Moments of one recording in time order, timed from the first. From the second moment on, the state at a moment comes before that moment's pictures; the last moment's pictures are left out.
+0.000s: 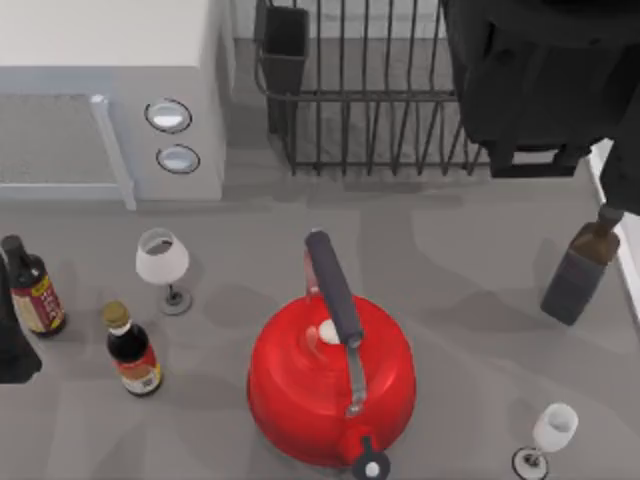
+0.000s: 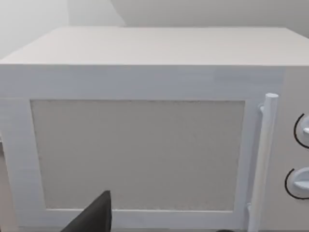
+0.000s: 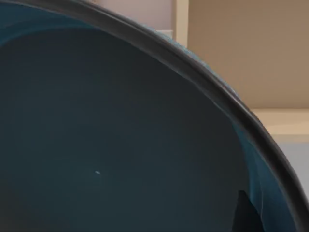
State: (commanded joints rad) left arm 0.00 0.00 0.00 0.00 0.00 0.00; right arm 1.03 1.45 1.44 -0.03 1.06 0.03
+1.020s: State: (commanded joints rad) left arm 0.00 0.00 0.00 0.00 0.00 0.00; right arm 0.63 2.04 1.33 0.70 0.67 0.02
